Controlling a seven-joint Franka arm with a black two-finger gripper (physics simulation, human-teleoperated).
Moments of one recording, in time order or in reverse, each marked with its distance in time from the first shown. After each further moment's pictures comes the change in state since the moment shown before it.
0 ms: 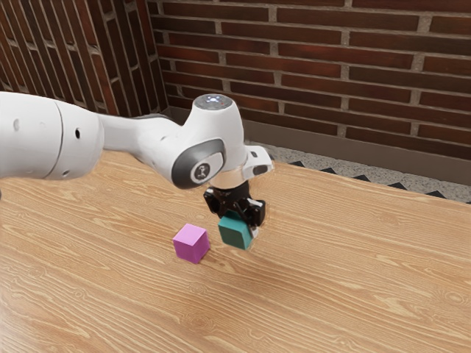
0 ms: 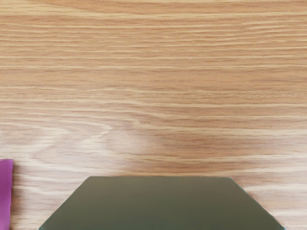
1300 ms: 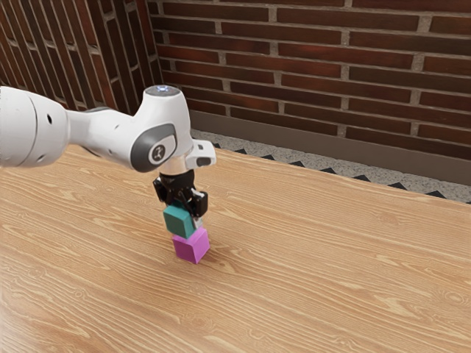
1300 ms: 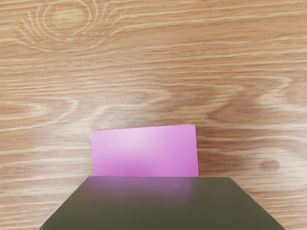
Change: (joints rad) arm 0.054 -0.045 0.139 -0.065 -0.020 -0.074 0.293
